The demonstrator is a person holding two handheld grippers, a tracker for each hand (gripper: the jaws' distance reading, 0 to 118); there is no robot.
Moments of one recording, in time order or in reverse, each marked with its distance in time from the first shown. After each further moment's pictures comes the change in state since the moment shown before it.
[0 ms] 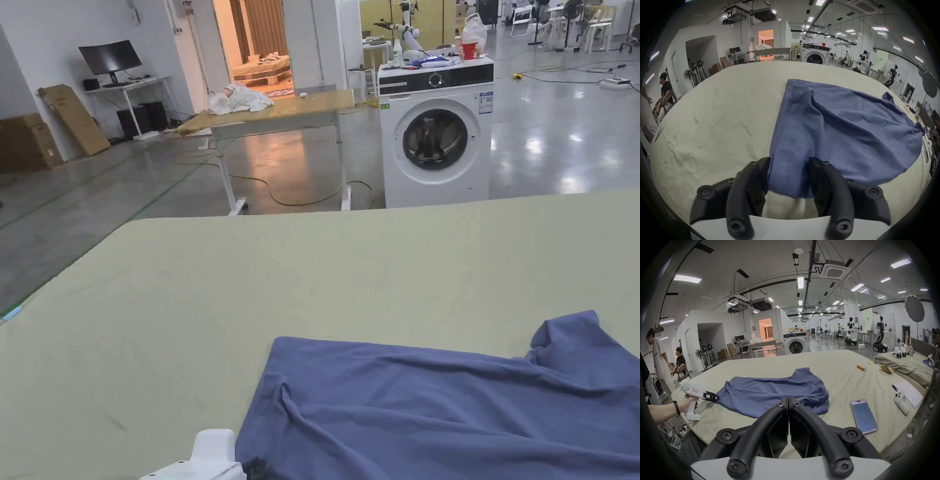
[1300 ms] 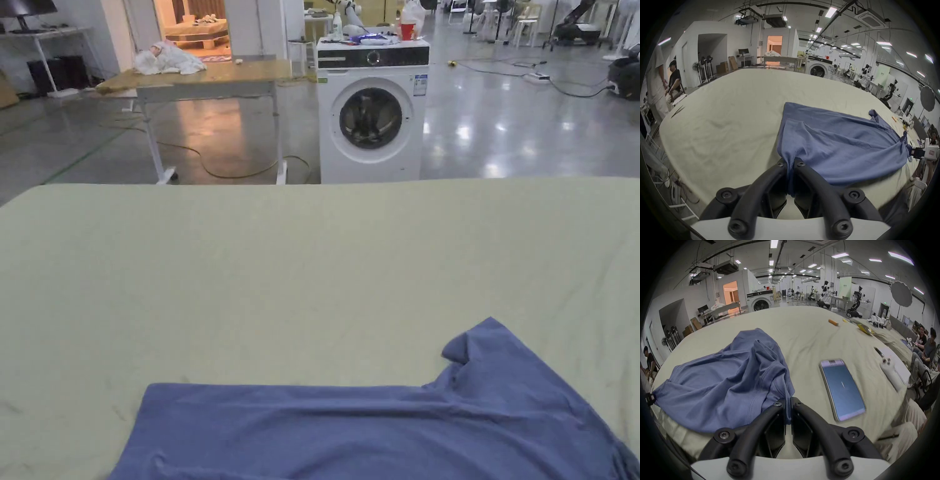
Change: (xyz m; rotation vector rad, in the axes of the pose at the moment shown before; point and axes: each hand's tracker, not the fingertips) left arm -0.027 -0.082 0.177 0.044 -0.024 0.131; right arm 0.076 -0.045 -0.075 -0.424 -0.306 -0.070
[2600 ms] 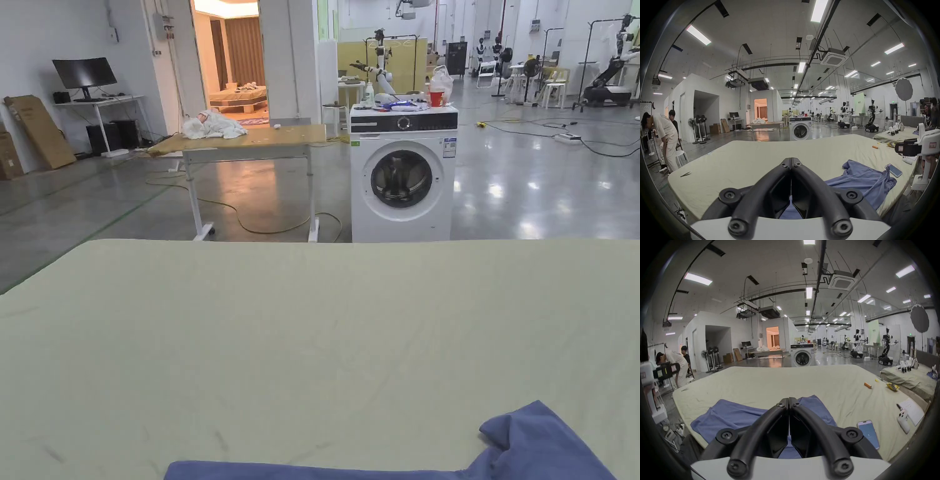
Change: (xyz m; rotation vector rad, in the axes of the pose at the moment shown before) left arm 0.094 0.042 0.139 0.662 -0.078 -0.203; right arm -0.084 0.027 0.120 0.561 0.341 0.163
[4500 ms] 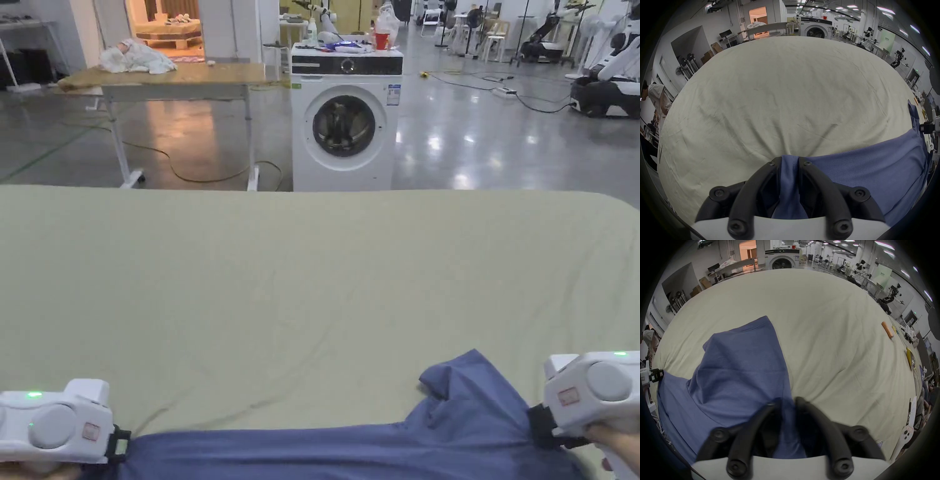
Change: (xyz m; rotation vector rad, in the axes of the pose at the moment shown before) left arm -0.092 -0.160 -0.343 -0.996 0.038 0.039; right arm 0.163 -0.054 -0.330 -0.958 -0.144 -0.031
